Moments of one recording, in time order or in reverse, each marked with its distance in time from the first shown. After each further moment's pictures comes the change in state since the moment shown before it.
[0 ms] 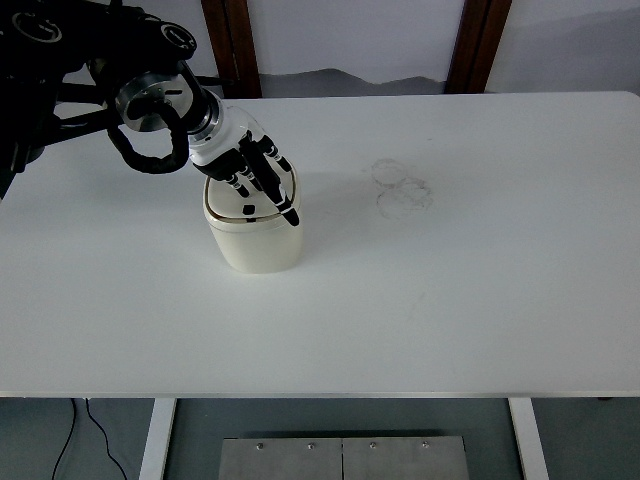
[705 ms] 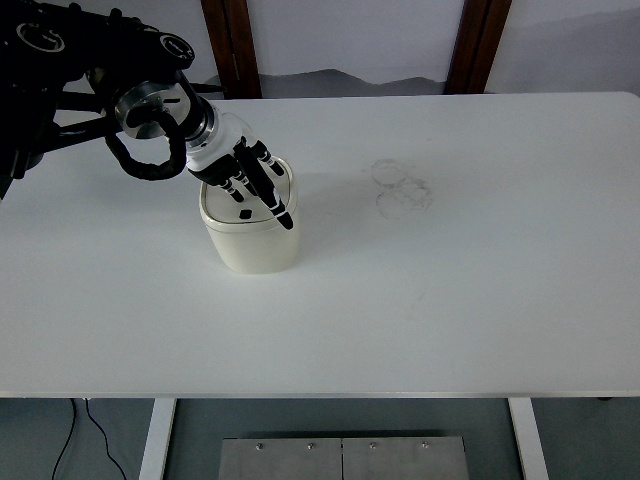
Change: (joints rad) left arm 0.022 0.002 0.017 0.001 0.000 0.017 0.000; right arm 0.000 0.000 0.000 0.000 0.000 0.000 0.000
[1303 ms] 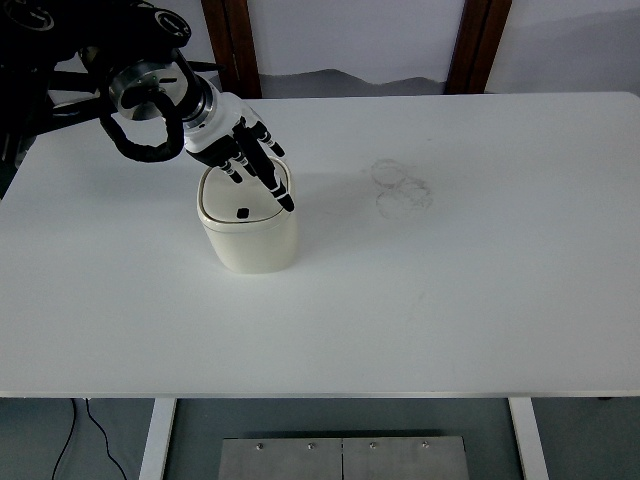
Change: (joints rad) left arm -0.064 0.003 -0.005 0.012 -0.001 -0.006 0.001; right arm 0.000 0.000 0.000 0.000 0.000 0.000 0.000
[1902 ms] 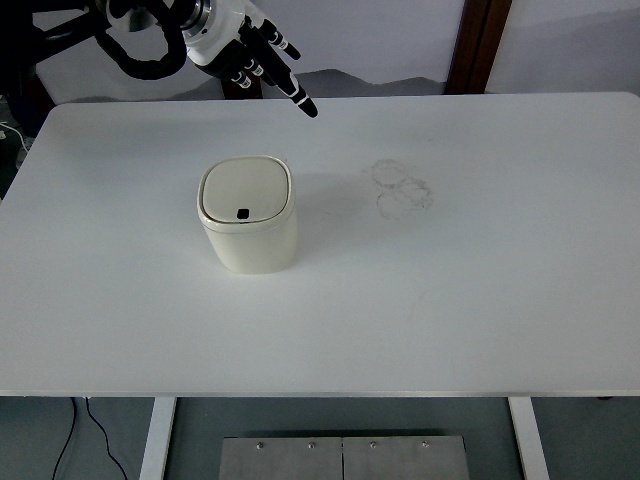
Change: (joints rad) left arm 0.014 0.000 -0.148 0.216 0.017 -0.014 -0.001; right arm 0.000 0.000 0.002 0.000 0.003 0.000 0.002
